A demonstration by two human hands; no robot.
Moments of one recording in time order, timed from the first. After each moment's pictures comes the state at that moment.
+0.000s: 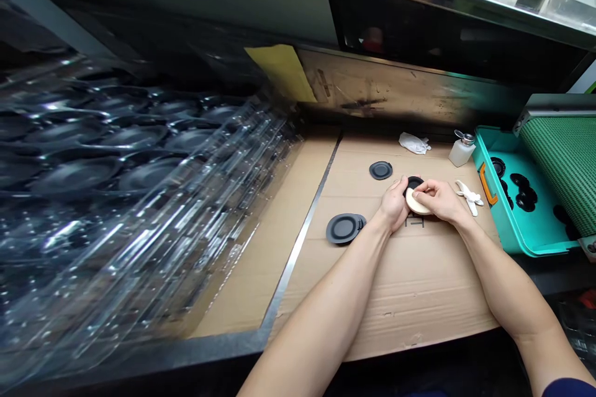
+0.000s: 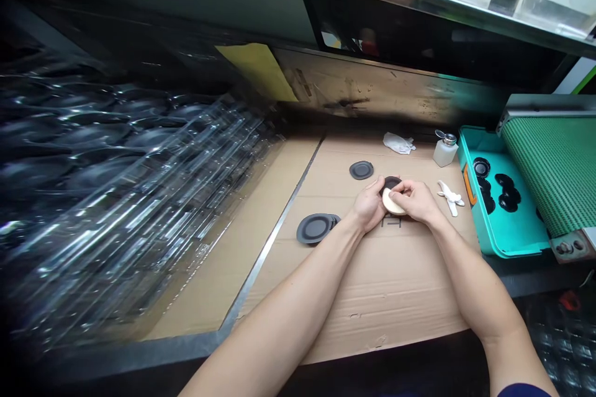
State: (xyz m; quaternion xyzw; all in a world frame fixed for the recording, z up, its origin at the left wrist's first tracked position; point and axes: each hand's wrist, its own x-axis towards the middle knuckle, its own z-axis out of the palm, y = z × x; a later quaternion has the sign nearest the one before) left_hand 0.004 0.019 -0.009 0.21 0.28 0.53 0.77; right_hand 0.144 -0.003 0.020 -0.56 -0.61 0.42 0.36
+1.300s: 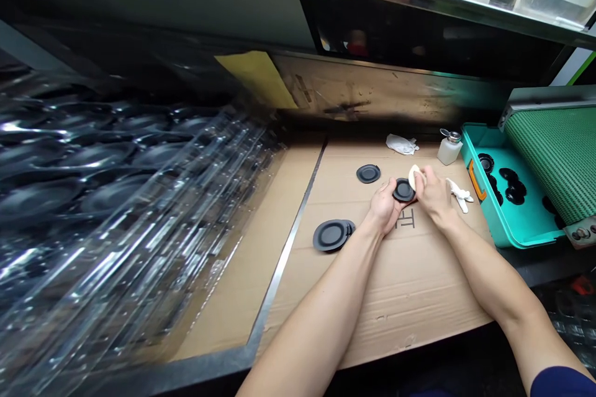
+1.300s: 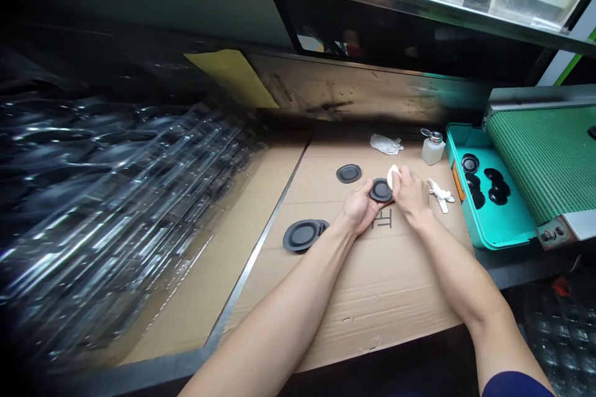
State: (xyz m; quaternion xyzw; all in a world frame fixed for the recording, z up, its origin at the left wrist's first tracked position) left_hand 0.008 0.017 -0.004 0.19 0.32 0.53 0.77; right_hand 0.138 0.006 0.010 -0.71 -0.65 0.03 0.26
